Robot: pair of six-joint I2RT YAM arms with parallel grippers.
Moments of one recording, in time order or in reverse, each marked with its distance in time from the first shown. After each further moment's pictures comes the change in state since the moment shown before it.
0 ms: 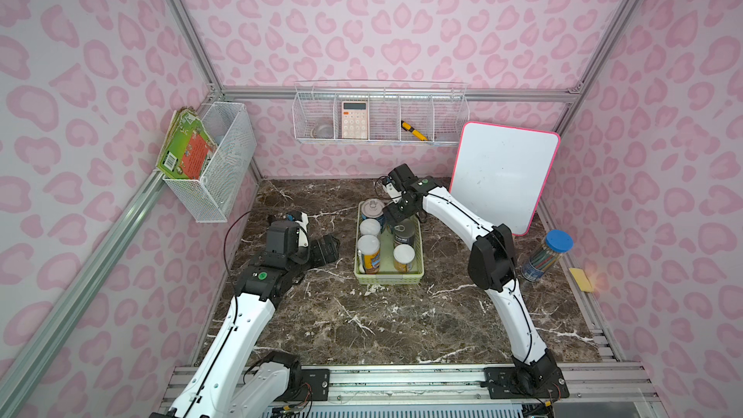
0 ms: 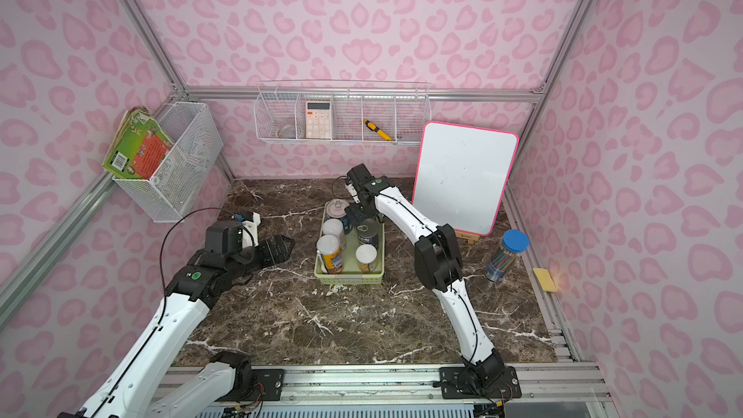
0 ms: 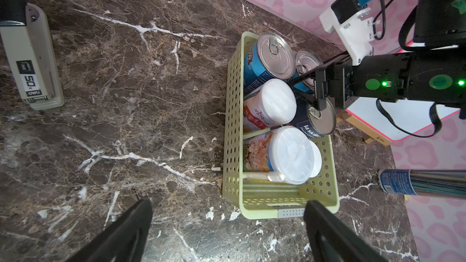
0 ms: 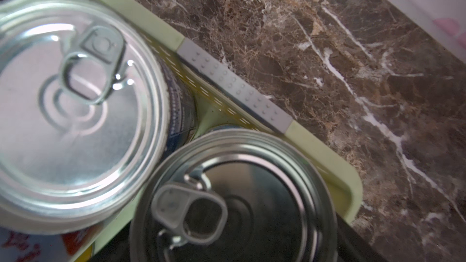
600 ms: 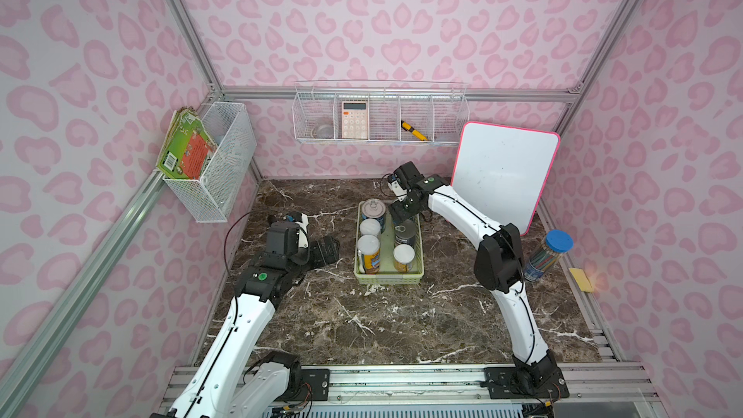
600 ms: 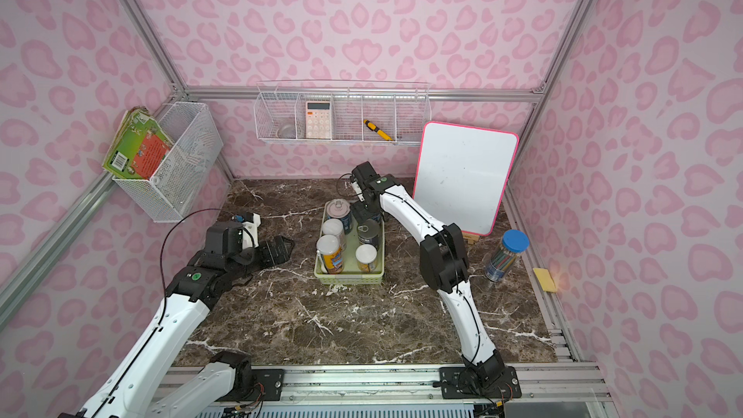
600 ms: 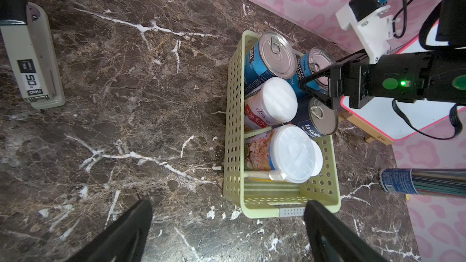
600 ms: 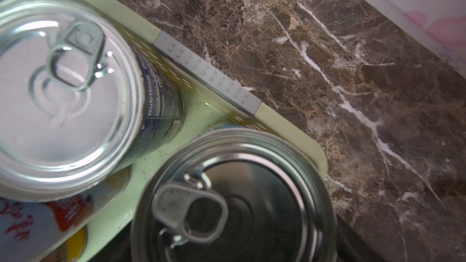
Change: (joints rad) left arm 0.001 -0.005 -0.005 -0.001 0.000 0.003; right arm -0.022 -0.089 -0.113 0.044 0.018 0.018
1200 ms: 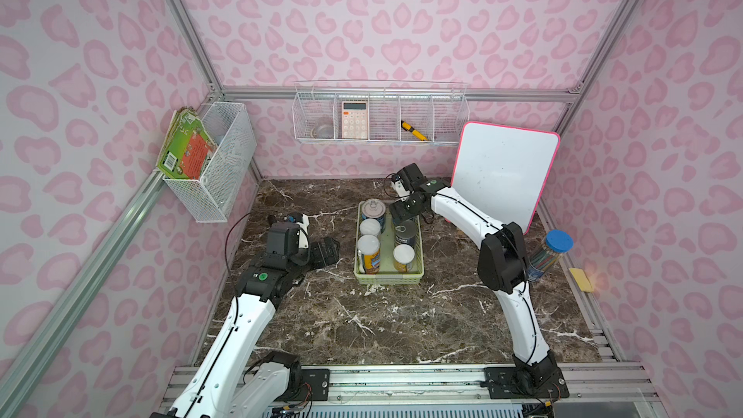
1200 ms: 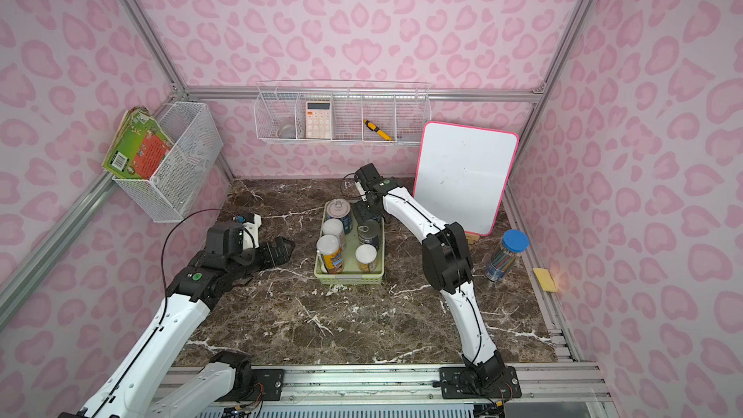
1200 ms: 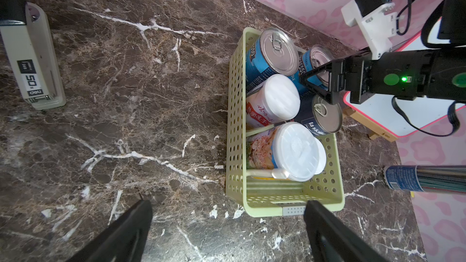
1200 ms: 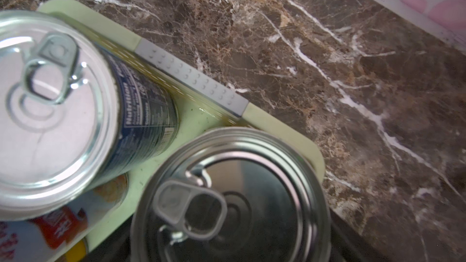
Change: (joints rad) left arm 0.000 0.001 -0.005 0.000 -0.001 0.019; right arm -0.011 -0.042 -0.076 0.063 -0.003 0.049
